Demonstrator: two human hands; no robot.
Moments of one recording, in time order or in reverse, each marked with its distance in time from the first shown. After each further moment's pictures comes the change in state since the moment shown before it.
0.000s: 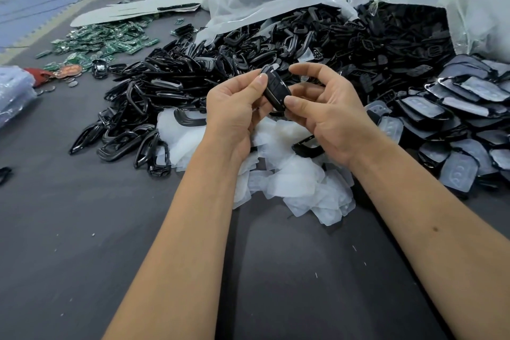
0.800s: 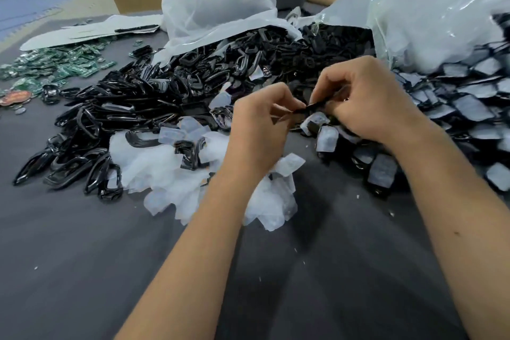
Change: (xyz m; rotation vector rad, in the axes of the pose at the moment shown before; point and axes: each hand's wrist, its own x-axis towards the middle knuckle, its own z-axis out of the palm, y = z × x) left_hand -0.031 -0.029 0.073 0.708 -0.356 0.515; right_hand -0.031 -0.091 -0.086 -1.187 0.067 -0.270
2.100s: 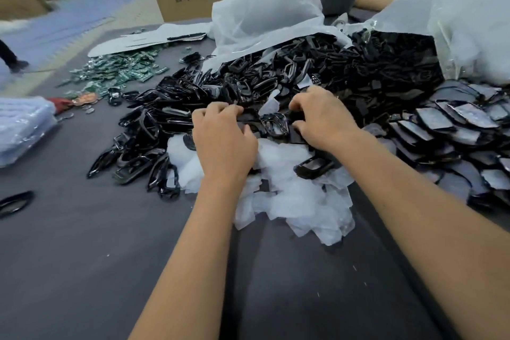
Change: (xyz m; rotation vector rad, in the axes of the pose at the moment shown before) left_hand -0.010 -0.044 -0.092 0.834 0.320 -0.286; right_hand 0.065 -0.034 0.114 -0.296 -0.195 0.107
